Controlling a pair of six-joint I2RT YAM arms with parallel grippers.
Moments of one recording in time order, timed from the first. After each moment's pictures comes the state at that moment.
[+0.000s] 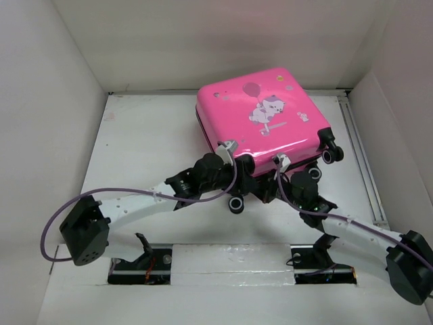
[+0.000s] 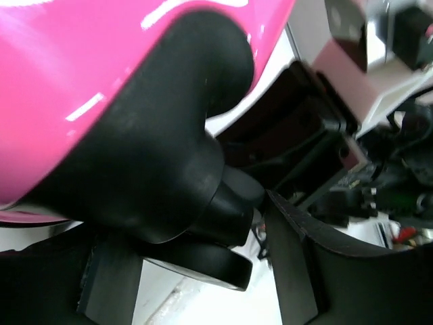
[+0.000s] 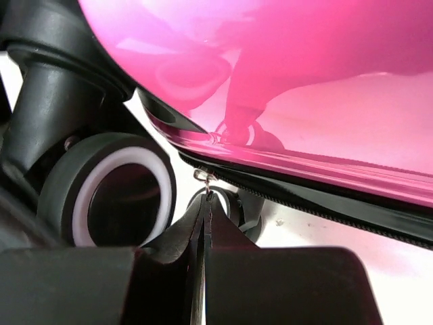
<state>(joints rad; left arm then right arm) -0.97 1.28 0.83 0.05 0.08 -0.79 0.67 0.95 0.31 0.40 -0.24 0.50</state>
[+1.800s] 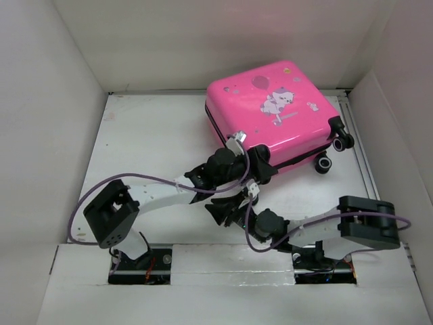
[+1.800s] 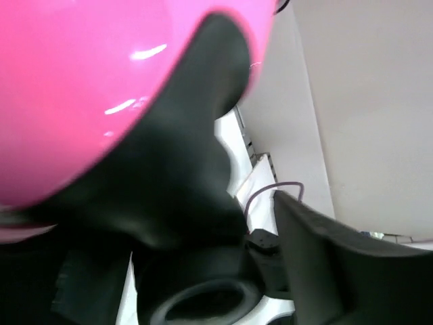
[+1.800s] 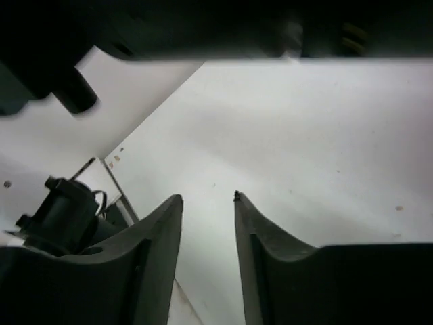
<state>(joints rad) -0.97 1.55 0.91 0.41 0.12 -1.05 1.38 1.51 0.40 1.21 0.52 0.45</state>
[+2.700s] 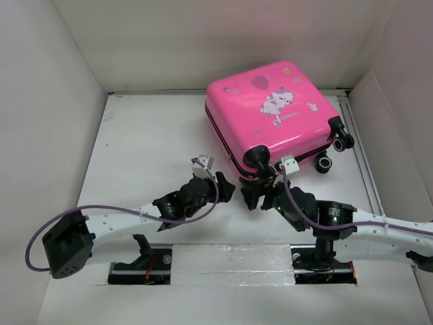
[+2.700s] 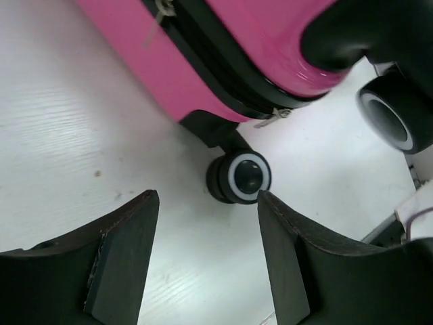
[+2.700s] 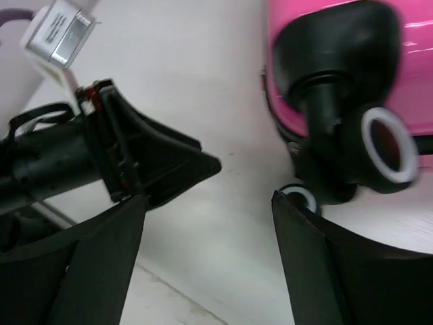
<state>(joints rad) -1.03 1.08 0.50 0.19 -0.36 -0.74 1.34 0.81 0.76 -0.29 0.73 0.58</state>
